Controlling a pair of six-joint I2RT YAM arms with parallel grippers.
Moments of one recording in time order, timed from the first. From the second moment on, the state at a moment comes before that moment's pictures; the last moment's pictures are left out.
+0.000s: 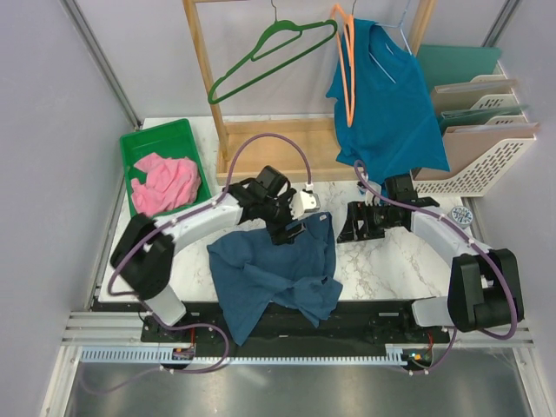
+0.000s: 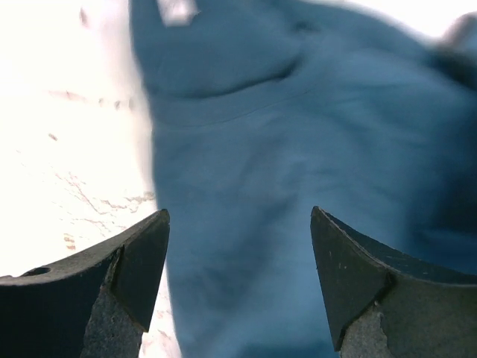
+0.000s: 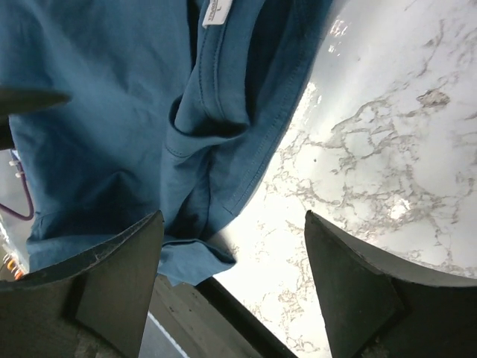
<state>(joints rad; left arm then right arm) -0.75 1.61 1.16 -0.50 0.39 0.53 0.15 1.37 0.79 -0.55 -0.68 0.06</state>
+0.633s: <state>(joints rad) -0.71 2.09 1.53 -0.55 0.49 0.57 0.11 1.29 0.73 -0.46 -0.70 0.12</state>
